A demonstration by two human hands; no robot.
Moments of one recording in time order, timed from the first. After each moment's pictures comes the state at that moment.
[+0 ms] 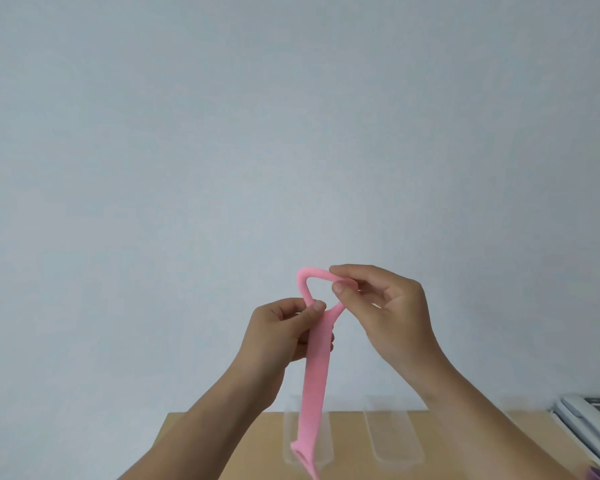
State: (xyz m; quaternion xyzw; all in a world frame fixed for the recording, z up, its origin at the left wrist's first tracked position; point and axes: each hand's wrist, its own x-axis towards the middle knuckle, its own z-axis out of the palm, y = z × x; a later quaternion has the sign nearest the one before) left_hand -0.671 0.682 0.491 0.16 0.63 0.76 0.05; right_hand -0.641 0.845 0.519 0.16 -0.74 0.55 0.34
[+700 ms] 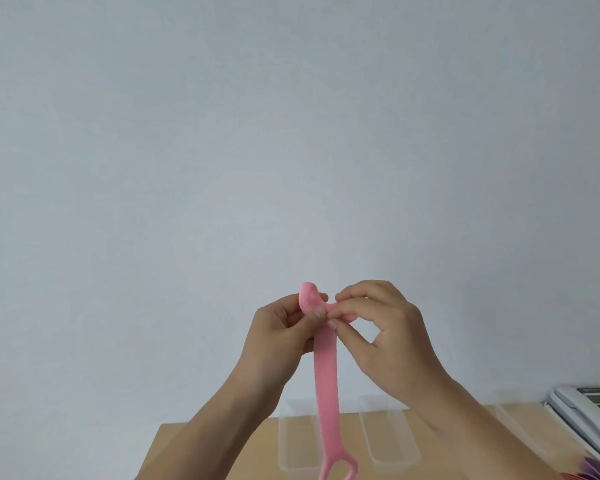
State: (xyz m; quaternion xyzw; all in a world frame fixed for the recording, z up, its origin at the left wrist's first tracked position) left_hand -0.666 0.701 0.496 0.22 0.63 0.74 0.03; right_hand -0.644 0.870 0.492 0.21 -0.81 0.28 0.46
